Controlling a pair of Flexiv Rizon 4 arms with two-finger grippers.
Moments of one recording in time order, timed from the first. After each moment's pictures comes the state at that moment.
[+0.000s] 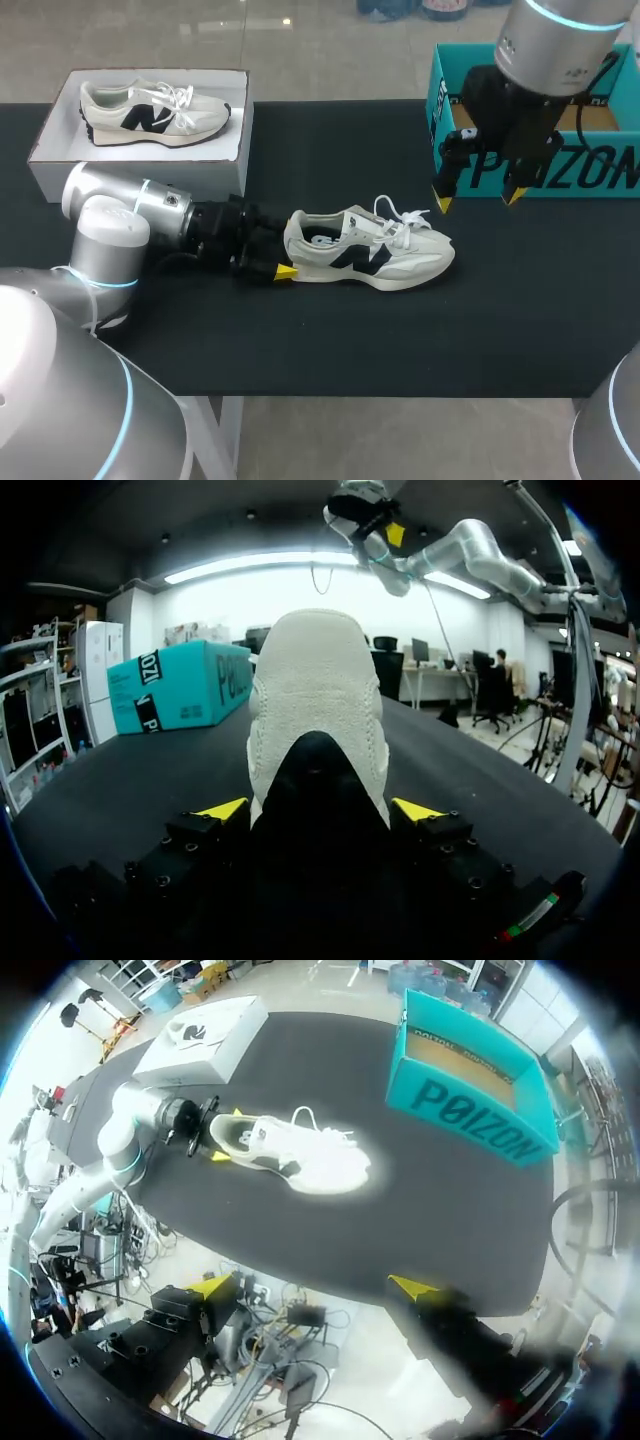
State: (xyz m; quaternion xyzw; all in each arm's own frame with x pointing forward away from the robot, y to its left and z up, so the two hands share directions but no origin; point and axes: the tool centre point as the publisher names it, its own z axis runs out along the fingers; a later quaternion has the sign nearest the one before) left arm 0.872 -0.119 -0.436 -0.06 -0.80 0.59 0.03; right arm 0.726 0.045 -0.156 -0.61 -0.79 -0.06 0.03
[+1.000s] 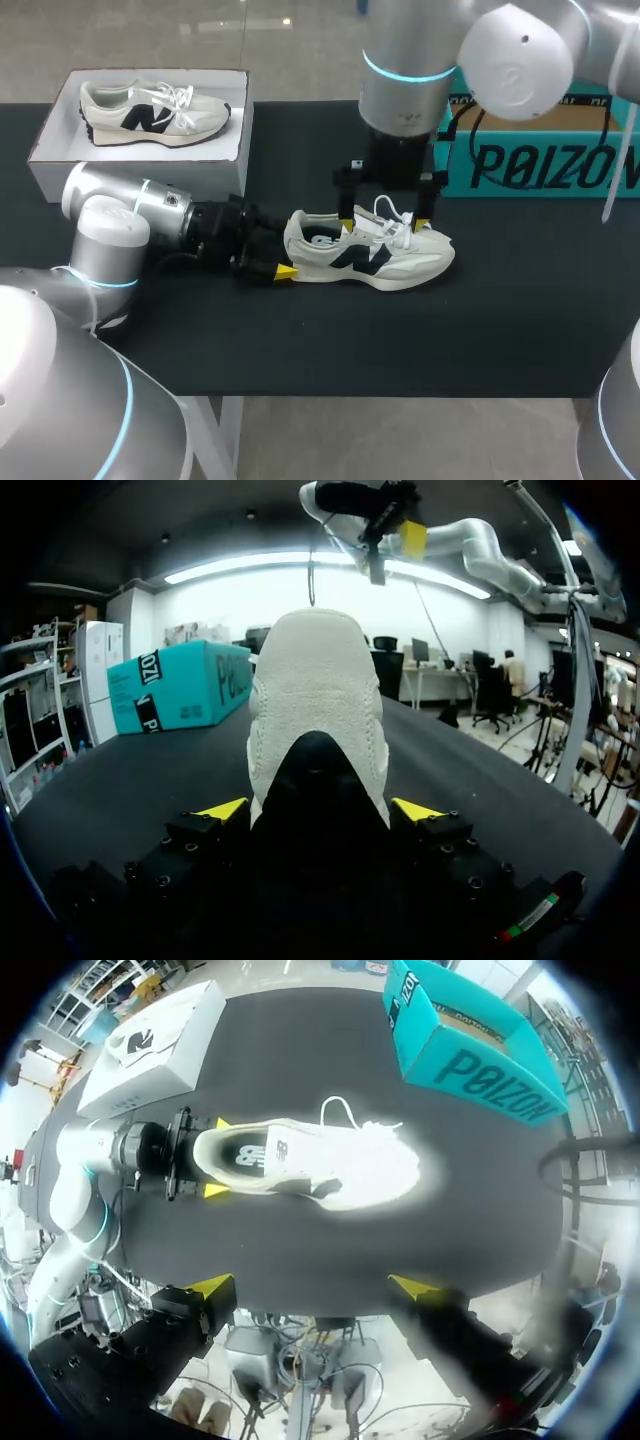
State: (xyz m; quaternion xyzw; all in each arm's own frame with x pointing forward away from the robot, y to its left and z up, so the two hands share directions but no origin) left arm 0.872 -0.119 -0.436 -0.06 -0.80 0.59 0.03; right arm 0.764 0.157 -0.243 -0.70 -0.71 -0.01 0.01
